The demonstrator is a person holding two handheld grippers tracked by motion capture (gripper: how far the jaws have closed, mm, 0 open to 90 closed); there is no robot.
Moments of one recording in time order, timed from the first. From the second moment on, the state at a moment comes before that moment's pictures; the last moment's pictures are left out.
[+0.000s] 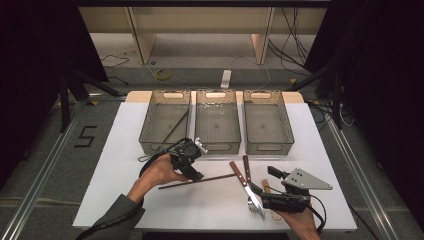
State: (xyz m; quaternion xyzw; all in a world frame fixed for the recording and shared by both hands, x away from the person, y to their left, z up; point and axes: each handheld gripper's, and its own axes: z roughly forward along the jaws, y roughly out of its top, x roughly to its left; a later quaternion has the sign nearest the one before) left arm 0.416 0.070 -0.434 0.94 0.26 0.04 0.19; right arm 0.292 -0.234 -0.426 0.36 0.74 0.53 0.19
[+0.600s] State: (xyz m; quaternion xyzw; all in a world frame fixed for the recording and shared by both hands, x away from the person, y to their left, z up) left arm 0.415 0.061 -0.457 0.96 0.24 0.01 0.15; right arm 0.292 -0.233 -0.426 0.36 0.75 0.53 0.19
